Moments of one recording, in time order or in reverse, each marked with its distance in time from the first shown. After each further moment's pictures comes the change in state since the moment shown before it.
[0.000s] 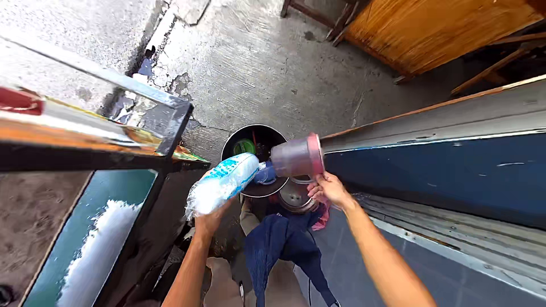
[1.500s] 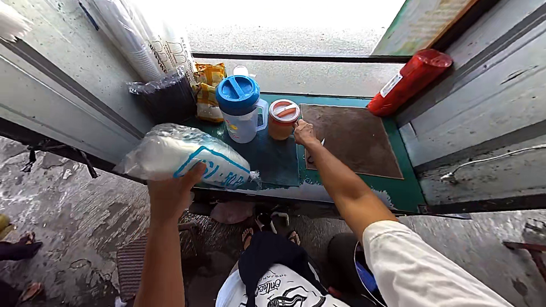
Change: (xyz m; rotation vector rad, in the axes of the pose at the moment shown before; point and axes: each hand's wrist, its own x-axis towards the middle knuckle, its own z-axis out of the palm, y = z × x) left_hand -0.488 0.127 -0.560 0.017 1.330 0.043; right_hand -0.367 -0.106 0.807 -1.354 -0.449 -1.133
